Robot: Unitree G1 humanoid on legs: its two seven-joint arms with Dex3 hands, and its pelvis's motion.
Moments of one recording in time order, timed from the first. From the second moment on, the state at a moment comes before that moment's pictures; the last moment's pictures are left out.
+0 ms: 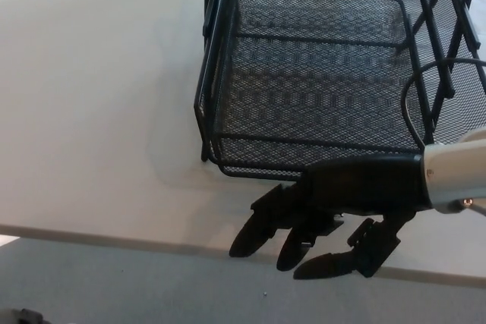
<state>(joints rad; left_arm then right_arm) -0.30 0.65 -0.29 1.19 0.32 -0.29 -0.43 -0.64 -0.73 0.55 -0.44 0.15 0.56 0.90</state>
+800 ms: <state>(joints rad) -0.30 0.65 -0.29 1.19 0.32 -0.29 -0.42 -0.87 -0.60 0.56 -0.02 0.04 0.52 0.93</state>
